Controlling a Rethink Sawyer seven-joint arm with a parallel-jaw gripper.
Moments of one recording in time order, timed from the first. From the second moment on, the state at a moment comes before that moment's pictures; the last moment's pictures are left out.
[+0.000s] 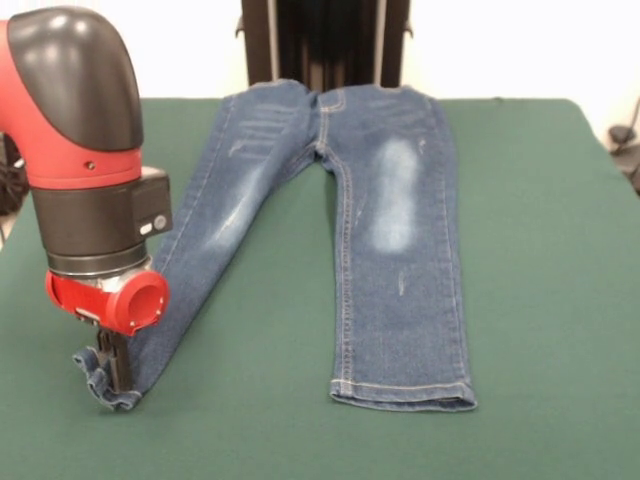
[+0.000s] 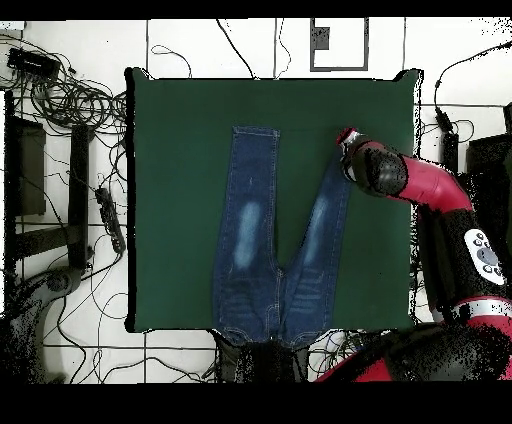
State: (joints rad) arm -0.72 -0.25 0.46 1.18 -0.49 0.40 2.15
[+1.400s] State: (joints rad) arm -0.44 -0.55 0.23 1.27 -0.40 0.53 2.15
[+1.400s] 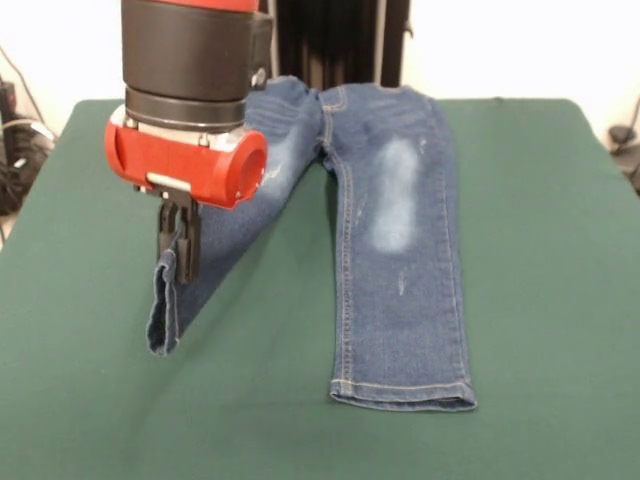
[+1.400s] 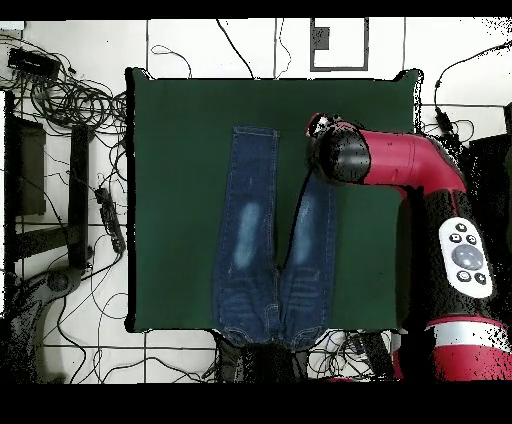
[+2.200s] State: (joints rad) arm -0.43 -0.55 0.18 1.27 -0.36 0.53 2.15
